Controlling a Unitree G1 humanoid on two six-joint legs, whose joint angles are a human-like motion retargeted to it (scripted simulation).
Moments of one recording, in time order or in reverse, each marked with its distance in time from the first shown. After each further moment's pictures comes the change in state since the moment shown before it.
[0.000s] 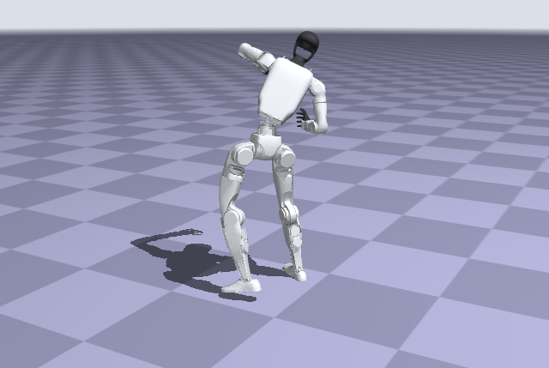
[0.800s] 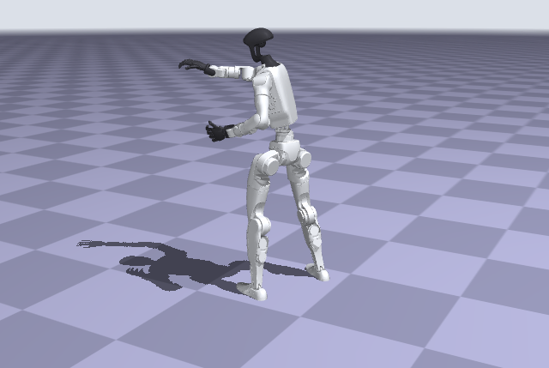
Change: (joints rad) left arm 1.462 -0.617 0.922 -0.108 -0.666 -0.067 0.153; right arm -1.362 -0.201 0.613 0.972 -0.379 0.133 -0.042; waist 1.039 -0.469 -0.031; left_leg -0.145 -0.108 -0.788 -0.275 -0.043 -0.011; right_leg 0.147 0.004 -0.384 -0.004 -0.002 0.004
